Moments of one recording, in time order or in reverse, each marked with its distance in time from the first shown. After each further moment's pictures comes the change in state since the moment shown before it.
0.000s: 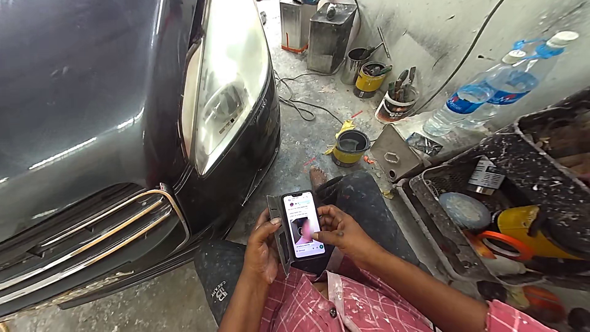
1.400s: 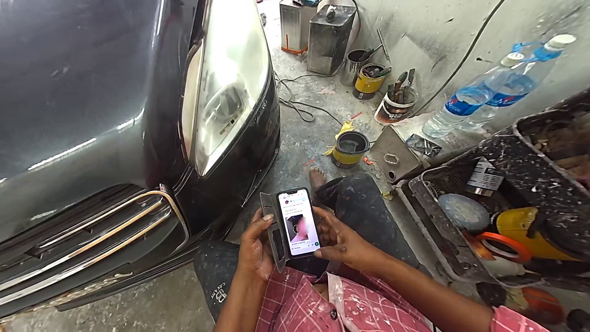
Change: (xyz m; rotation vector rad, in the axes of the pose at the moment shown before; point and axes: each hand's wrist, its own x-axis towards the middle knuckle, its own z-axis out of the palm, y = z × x) left_hand 0.004 0.011 -0.002 -0.093 -0.032 0.033; right_hand -0.003 0.009 -0.009 -0.052 -0.285 -0.017
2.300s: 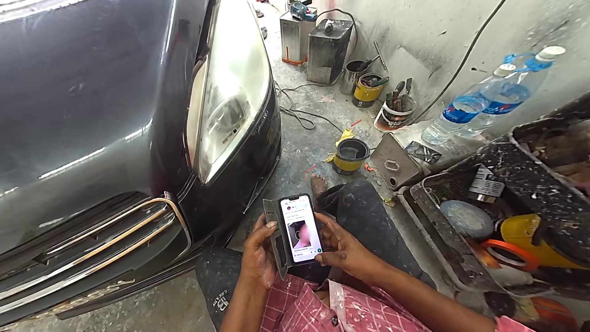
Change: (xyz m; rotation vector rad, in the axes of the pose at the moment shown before) left_hand 0.000 0.000 0.003 0.024 0.018 -0.006; right_hand -0.001 0.003 0.004 0.015 0.059 -0.048
